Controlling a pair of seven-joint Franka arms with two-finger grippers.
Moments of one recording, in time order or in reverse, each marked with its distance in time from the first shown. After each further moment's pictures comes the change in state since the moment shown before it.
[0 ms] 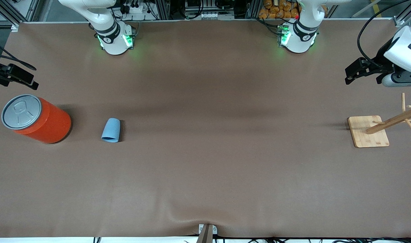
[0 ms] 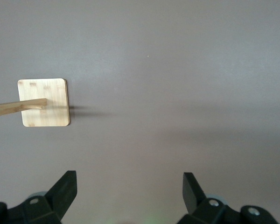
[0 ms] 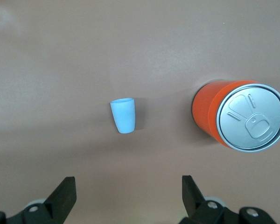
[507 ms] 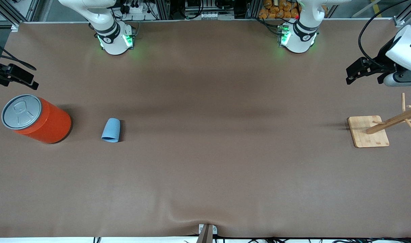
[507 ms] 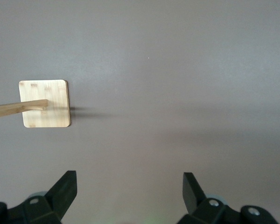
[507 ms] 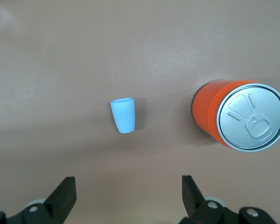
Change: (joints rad) left arm 0.002 0.000 0.001 0.008 0.000 0.000 0.000; right arm 0.000 0.000 0.000 0.000 0.000 -0.001 0.000
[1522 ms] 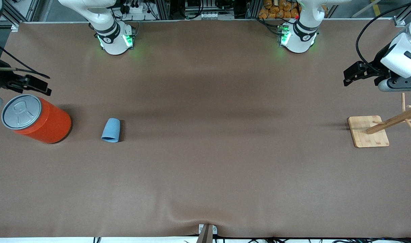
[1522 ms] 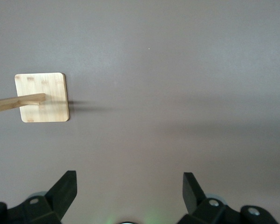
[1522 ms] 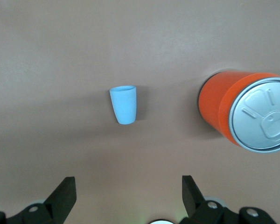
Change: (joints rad) left arm 0.000 0.025 0.000 -0.003 0.000 -0.021 0.009; right arm 0.023 0.073 0.003 -0.031 0.003 -0.004 -0.020
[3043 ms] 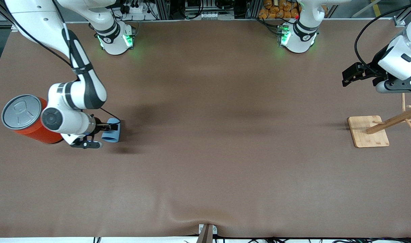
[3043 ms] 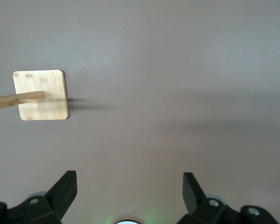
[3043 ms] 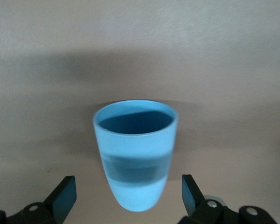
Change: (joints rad) left arm 0.000 0.002 0.000 -0.011 0.000 -0.001 0.000; right arm 0.116 0.310 -0.002 -0.516 0.005 0.747 -0.001
